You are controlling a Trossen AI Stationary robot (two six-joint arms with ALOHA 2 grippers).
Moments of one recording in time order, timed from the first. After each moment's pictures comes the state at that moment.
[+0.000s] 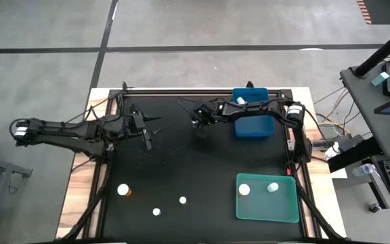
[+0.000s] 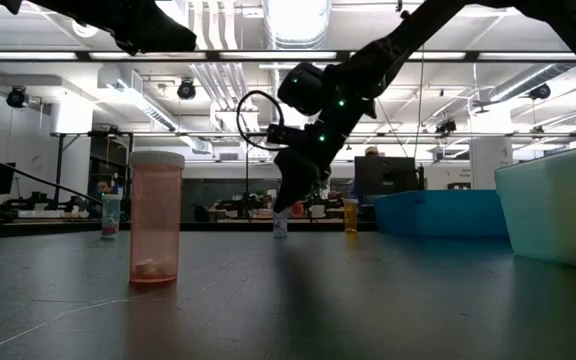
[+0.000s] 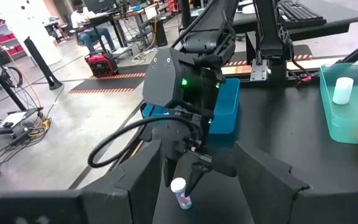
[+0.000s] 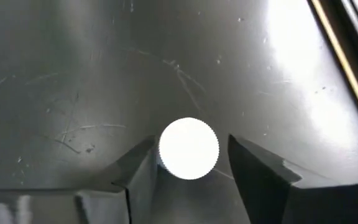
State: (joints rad) left arm -0.02 0.75 0.63 -0.06 -0.40 0.14; right arm -0.32 2.04 1.38 -0.23 0.04 -0.17
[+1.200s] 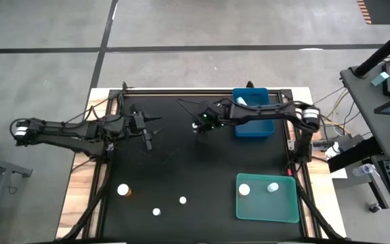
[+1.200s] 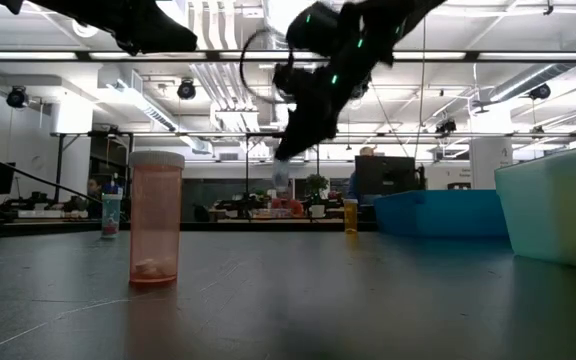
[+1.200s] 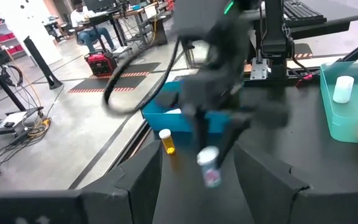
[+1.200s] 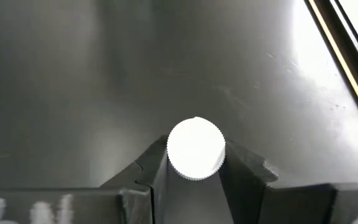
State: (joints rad) left arm -0.02 0.75 0.63 -0.06 -0.40 0.14; right arm -0.20 1.84 1.38 -0.38 -0.01 -0.06
